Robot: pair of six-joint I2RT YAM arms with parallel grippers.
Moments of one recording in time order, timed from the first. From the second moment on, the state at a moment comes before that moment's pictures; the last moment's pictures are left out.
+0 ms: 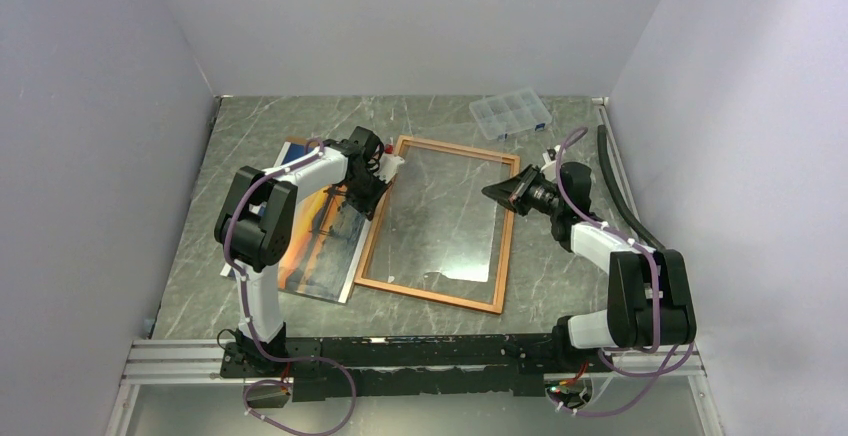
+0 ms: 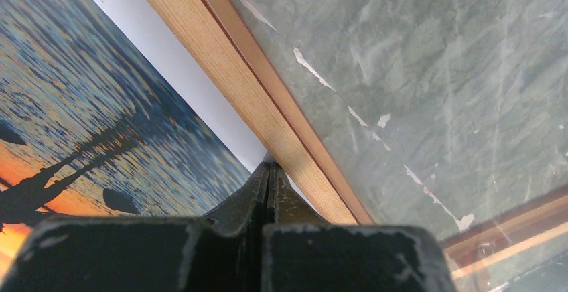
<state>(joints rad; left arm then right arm) -0.44 1.96 1.38 -0.70 0.23 0.25 0.05 1.37 0.55 0.42 -0.74 1.01</state>
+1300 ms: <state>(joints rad) -0.44 1.96 1.38 -0.70 0.22 0.25 0.01 1.40 0.51 0.29 -0.66 0.90</state>
